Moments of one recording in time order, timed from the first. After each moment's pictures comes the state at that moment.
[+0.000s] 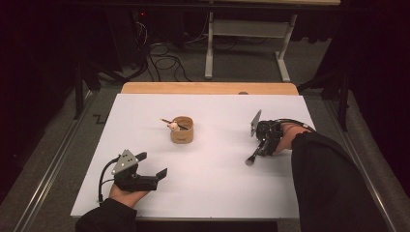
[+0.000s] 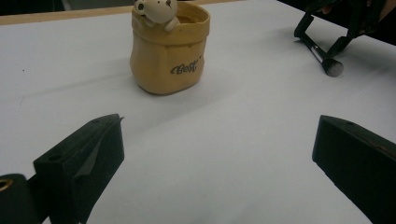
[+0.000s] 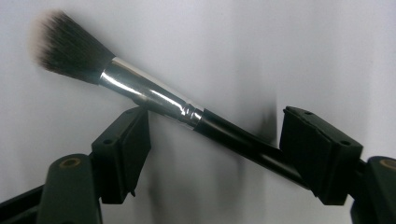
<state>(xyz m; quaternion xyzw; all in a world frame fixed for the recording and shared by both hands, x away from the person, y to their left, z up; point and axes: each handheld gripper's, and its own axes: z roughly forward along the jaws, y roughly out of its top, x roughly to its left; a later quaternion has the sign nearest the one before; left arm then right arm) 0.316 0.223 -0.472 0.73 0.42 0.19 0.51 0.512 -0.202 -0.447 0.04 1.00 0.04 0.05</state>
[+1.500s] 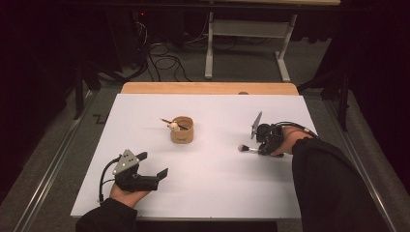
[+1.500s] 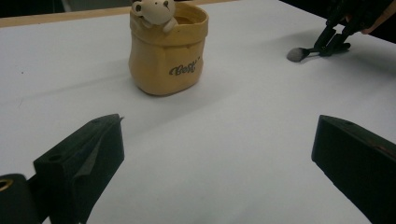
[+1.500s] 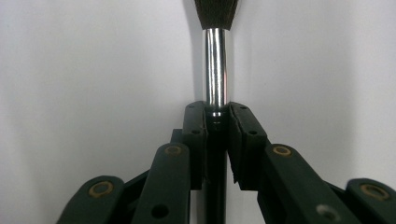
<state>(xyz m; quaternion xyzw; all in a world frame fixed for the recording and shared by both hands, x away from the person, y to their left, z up) 0.315 0.221 -0.470 0.73 0.41 0.19 0.51 0.495 -0.200 -0.443 0.08 1.00 0.03 0.03</state>
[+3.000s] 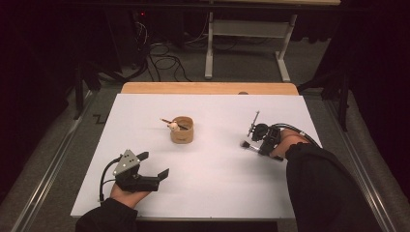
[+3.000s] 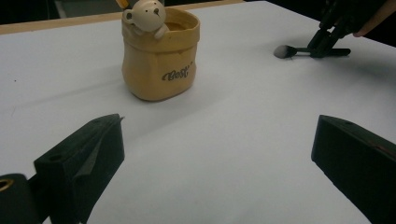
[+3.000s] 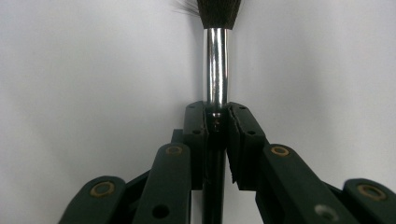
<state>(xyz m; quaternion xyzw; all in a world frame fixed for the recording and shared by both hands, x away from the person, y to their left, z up) 0.315 0.218 -0.468 0.73 0.40 0.19 0.51 0.488 -0.189 -0.443 0.20 0.98 0.00 0.06</state>
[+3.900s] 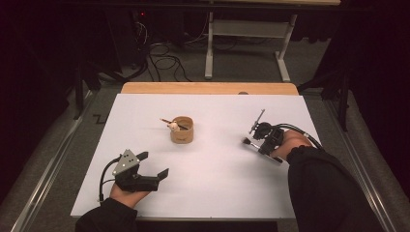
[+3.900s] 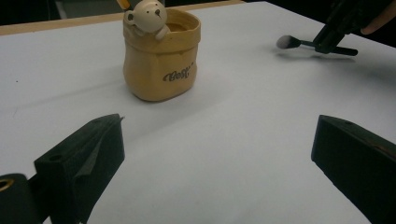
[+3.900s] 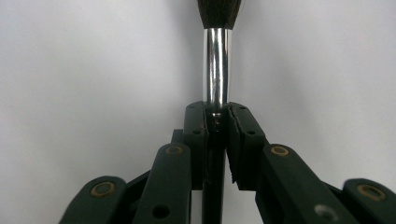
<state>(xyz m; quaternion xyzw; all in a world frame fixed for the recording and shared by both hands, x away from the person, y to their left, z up) 0.315 0.219 -0.468 0.73 0.40 0.19 0.51 0.476 -0.192 -0.430 0.26 0.96 0.03 0.08</state>
